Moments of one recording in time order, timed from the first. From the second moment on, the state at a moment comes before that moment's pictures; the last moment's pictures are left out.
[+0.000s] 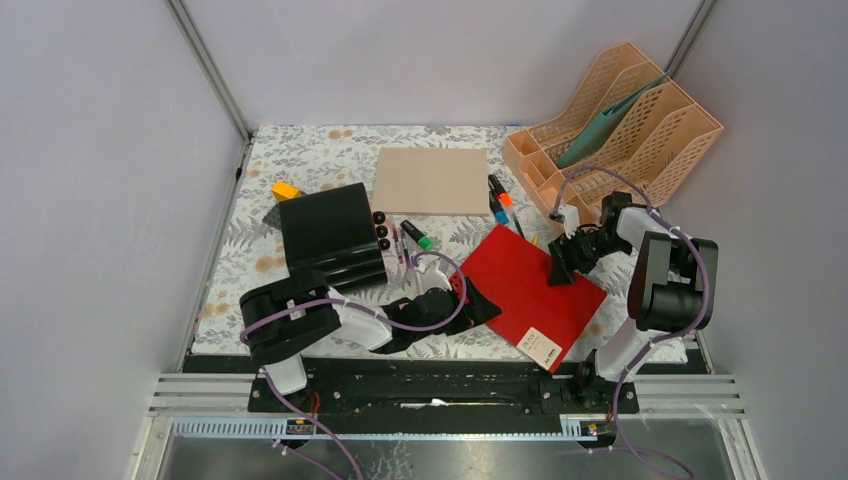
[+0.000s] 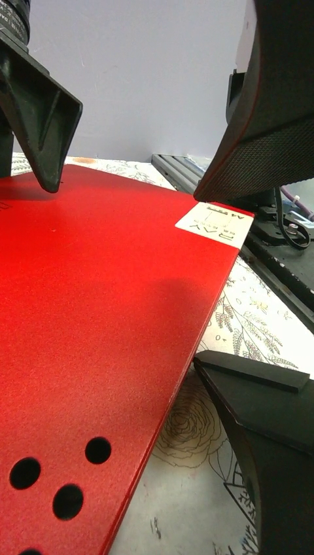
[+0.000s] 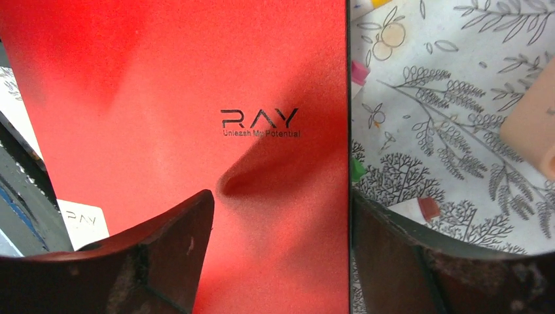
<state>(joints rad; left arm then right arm) -1.17 1.73 0.59 0.67 -0.18 -1.31 -0.18 1.71 0.99 -0.84 -0.64 -0.87</state>
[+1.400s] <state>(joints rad) -1.15 1.79 0.57 0.86 -0.08 -0.98 -0.18 1.68 1.29 -1.44 -0.99 -1.11</state>
